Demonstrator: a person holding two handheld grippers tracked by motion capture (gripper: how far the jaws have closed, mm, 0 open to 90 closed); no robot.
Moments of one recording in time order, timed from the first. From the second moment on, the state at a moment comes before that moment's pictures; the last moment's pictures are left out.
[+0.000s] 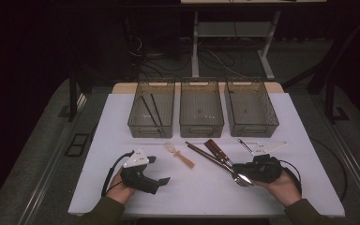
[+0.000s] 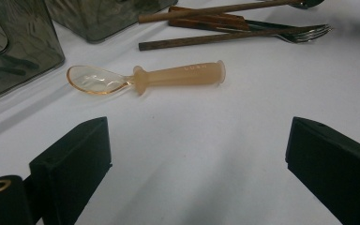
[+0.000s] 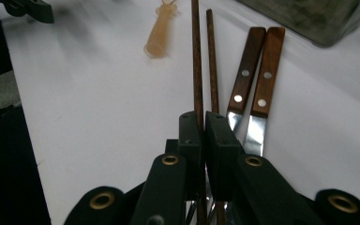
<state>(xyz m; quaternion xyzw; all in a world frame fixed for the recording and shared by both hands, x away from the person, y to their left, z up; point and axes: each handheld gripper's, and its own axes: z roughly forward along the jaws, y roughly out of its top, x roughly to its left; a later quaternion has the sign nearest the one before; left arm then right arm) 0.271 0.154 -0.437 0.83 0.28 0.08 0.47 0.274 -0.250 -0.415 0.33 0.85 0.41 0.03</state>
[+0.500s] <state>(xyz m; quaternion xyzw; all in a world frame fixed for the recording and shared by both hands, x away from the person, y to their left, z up) 0.270 0.154 -0.437 0.83 0.28 0.08 0.47 0.286 -0.234 -0.401 0.31 0.84 0.45 0.03</state>
